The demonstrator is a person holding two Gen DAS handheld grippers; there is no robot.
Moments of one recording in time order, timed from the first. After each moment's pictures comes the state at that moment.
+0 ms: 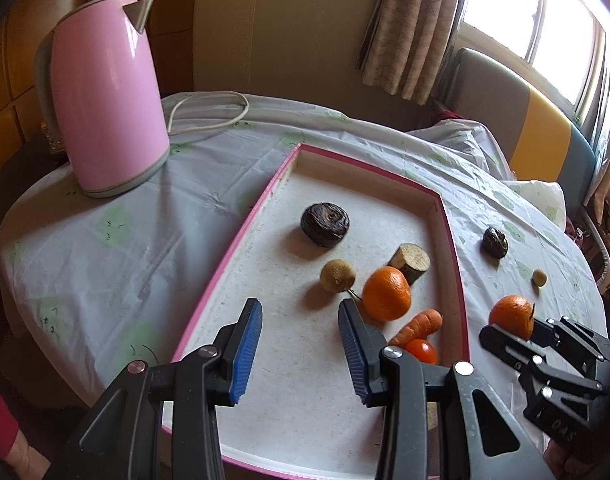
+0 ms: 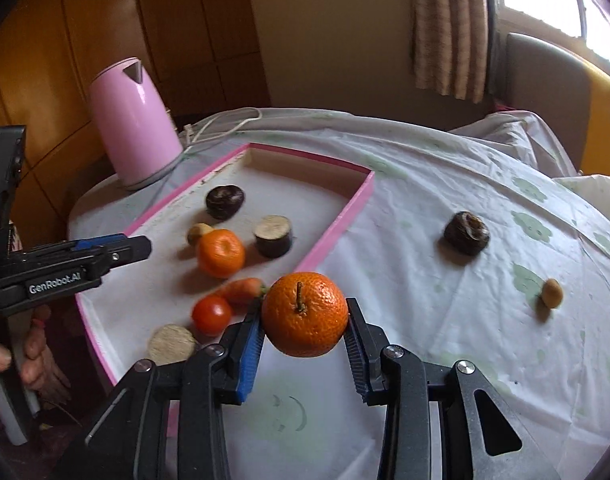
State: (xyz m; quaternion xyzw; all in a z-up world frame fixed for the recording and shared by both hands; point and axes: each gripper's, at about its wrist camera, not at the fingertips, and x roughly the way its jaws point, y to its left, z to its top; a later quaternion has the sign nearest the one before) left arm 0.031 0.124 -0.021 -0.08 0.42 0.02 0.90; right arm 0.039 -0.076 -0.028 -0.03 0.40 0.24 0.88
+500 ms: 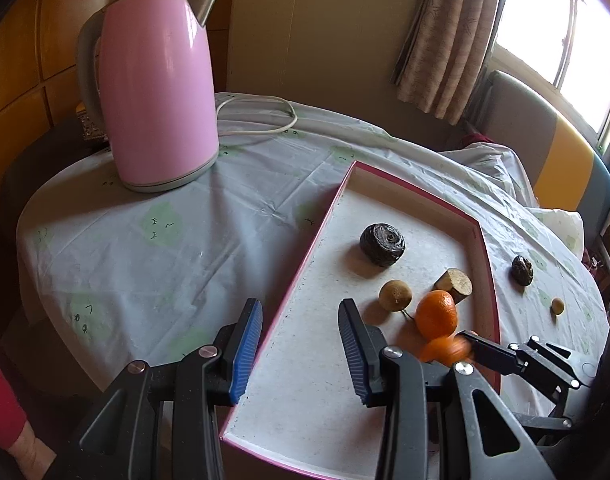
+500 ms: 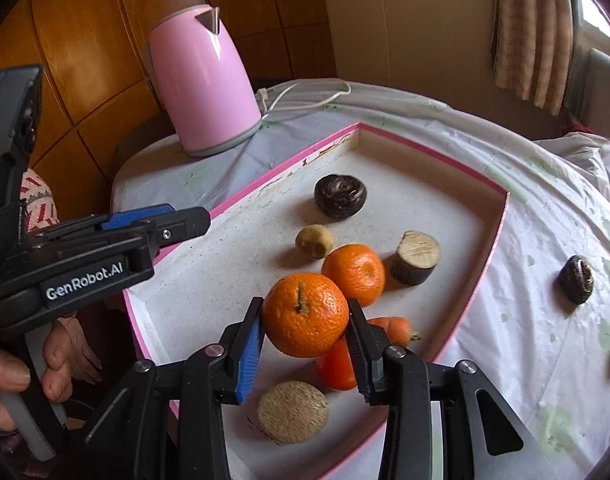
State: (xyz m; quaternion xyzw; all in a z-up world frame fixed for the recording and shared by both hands) left arm 0.028 0.163 -0.019 -0.11 0.41 0.07 0.90; right arm 0.049 0.009 -0.040 -0.07 0.43 0.32 0.84
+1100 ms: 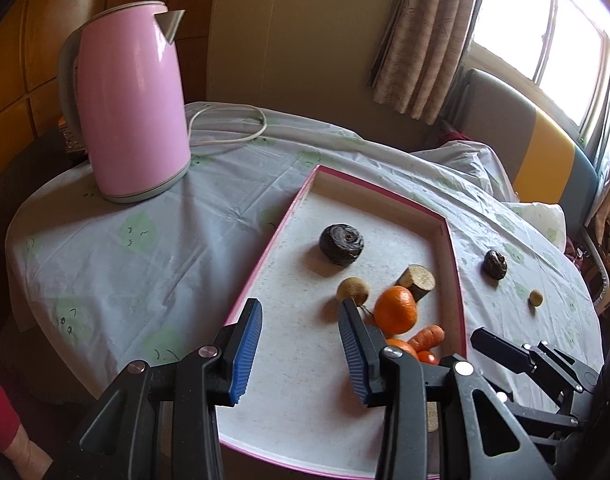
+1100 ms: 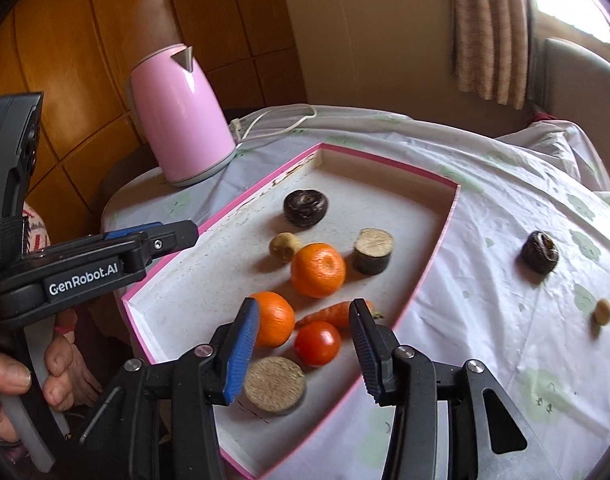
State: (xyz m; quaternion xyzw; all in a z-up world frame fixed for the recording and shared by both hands) left arm 0.023 0.135 -0.007 -0.10 0.41 0.03 0.91; right arm 0.030 -0.034 -0.025 -0.02 0.40 0.27 0.88
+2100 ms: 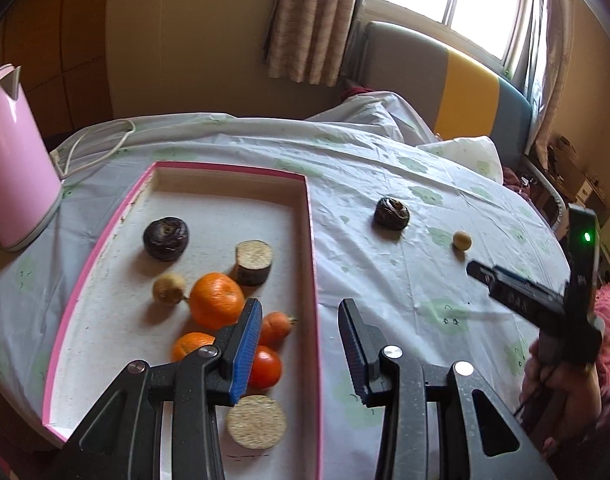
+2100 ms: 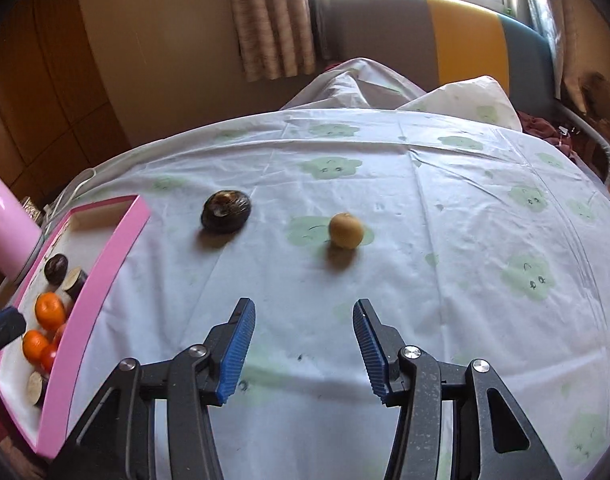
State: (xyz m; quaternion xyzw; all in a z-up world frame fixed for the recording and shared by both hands) left arm 0.039 0.017 -0.012 -0.03 0.42 -0.11 0.90; right arm 0.066 -0.243 -0.052 0.08 0.41 -0.03 0.91
